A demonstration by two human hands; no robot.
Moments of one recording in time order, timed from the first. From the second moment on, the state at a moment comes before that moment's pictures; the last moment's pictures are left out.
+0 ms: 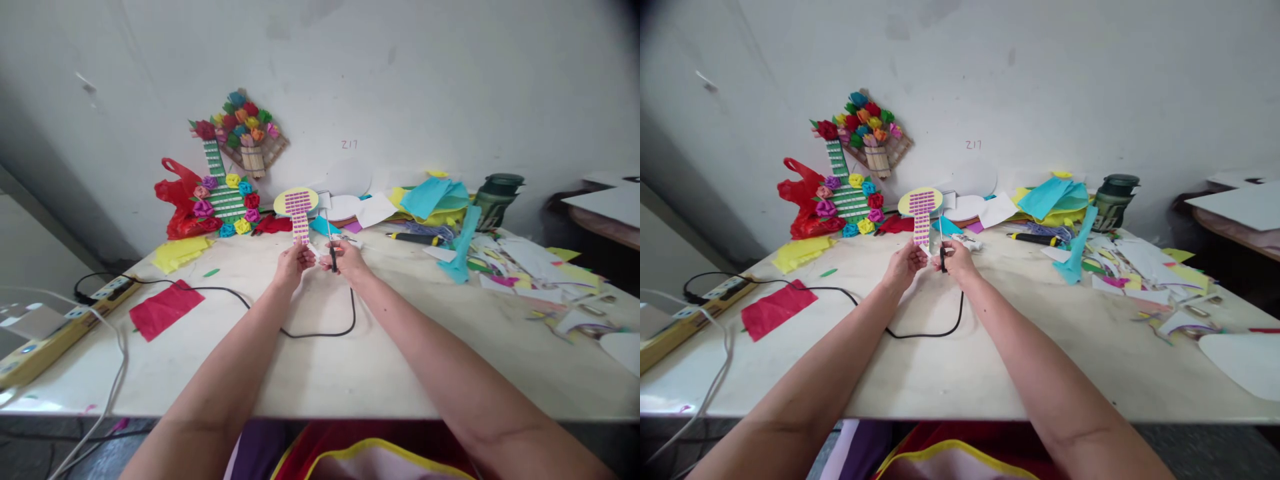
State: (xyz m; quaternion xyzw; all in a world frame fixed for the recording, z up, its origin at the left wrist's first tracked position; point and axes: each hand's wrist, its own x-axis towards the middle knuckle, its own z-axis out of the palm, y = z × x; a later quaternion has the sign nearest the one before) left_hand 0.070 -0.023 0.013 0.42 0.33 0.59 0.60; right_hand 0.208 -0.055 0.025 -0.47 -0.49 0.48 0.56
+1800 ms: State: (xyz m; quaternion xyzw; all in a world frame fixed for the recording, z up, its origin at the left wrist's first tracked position) left_hand 0.048 -0.011 0.011 0.32 0.35 0.66 0.58; right_hand 0.214 -0.066 0.027 -0.45 -0.66 0.51 0.31
